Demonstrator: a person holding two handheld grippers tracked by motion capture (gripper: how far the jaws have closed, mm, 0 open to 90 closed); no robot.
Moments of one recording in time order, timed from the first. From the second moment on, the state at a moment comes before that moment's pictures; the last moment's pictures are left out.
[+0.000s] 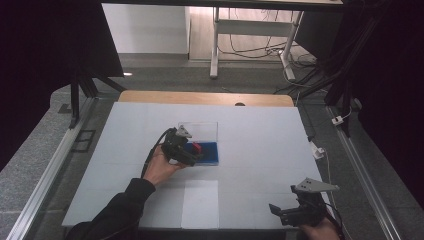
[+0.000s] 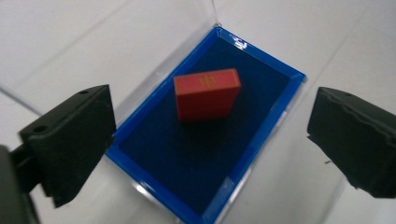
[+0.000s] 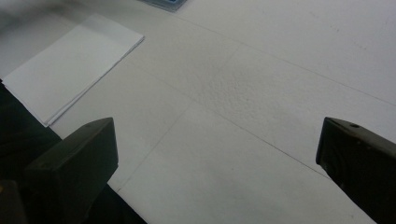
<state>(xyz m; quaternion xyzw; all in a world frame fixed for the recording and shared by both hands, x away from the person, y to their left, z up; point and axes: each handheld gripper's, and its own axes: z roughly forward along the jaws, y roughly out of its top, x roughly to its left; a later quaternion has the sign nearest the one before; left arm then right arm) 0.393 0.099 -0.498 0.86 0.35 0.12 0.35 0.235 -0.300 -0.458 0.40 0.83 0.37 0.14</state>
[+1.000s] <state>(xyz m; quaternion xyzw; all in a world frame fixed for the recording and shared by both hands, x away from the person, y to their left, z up) 0.399 0.095 -0.490 0.86 0.35 0.12 0.34 0.235 -0.298 -0.459 0.40 0.83 0.36 0.14</state>
